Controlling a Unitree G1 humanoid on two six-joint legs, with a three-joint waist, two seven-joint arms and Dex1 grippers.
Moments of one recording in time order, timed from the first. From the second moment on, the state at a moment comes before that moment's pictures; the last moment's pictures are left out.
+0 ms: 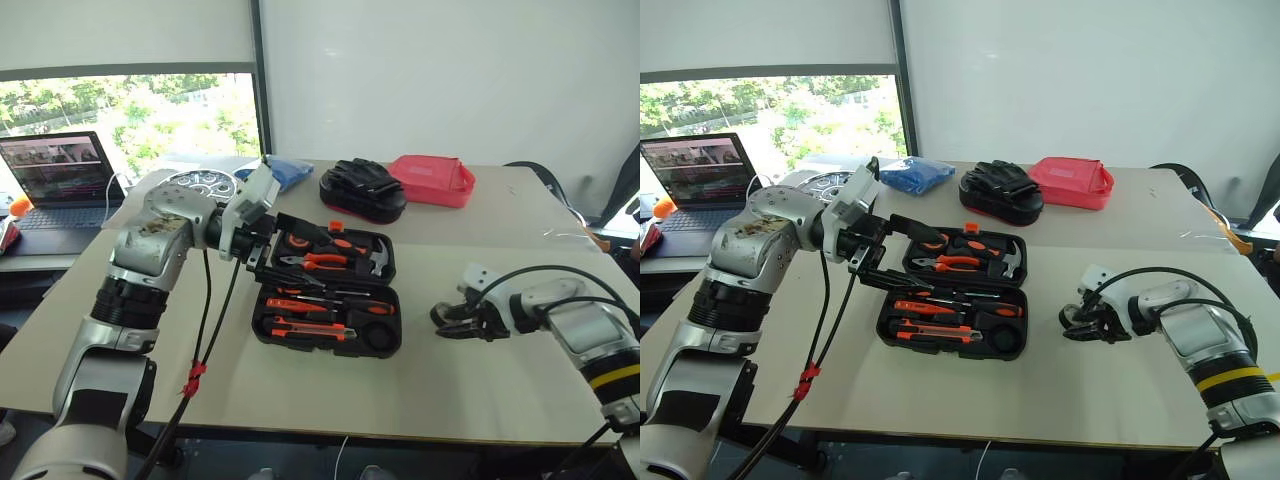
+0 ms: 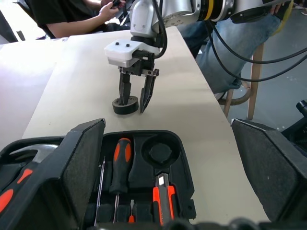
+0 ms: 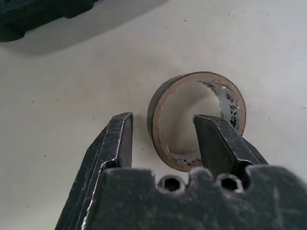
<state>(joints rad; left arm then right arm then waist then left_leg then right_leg) -1.00 0.63 -0.15 0.16 -0.43 0.50 -1.54 -0.61 -0.91 0.27 0.28 0.12 0.51 1.14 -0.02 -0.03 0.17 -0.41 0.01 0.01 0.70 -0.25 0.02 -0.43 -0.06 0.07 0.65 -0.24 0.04</state>
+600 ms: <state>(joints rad) -0.92 0.68 -0.17 0.09 -0.43 0.48 -1.57 -0.59 -0.89 0.17 -0.17 0.29 0.69 1.23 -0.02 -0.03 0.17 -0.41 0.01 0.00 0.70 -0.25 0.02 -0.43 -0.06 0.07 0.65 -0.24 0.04</state>
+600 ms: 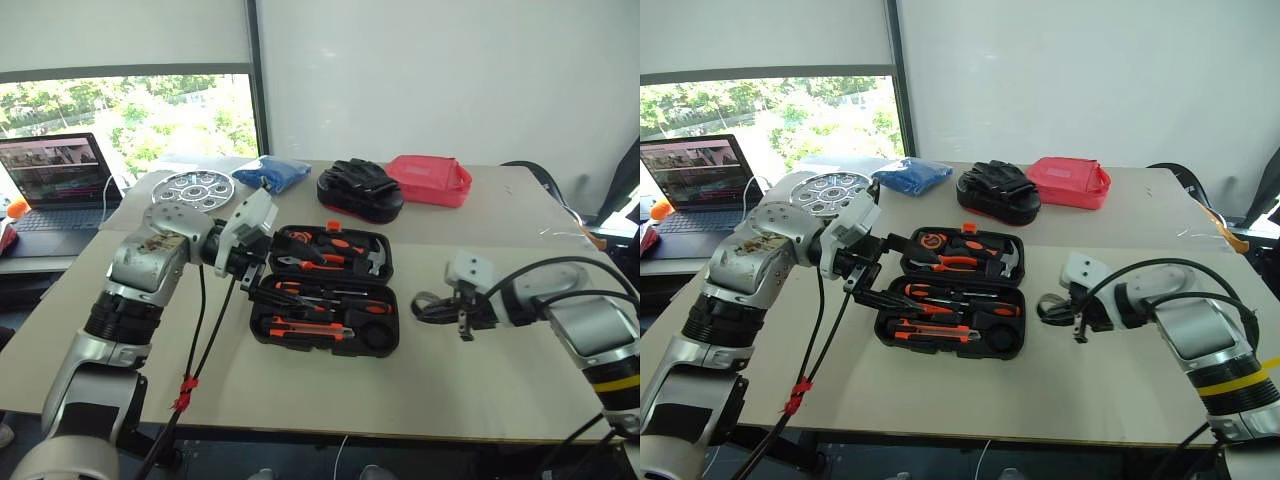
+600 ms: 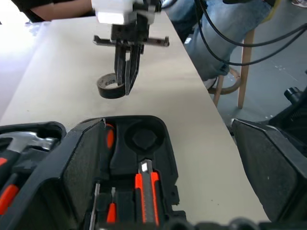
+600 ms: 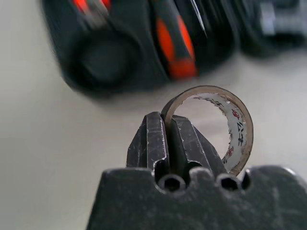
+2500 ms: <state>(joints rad) -0.93 0.68 -0.18 0.09 -0.41 0.48 -1.54 -0.57 -0.87 0.22 -0.50 0.36 0.96 1.10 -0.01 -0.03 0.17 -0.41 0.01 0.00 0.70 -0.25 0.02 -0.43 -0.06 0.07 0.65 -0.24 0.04</state>
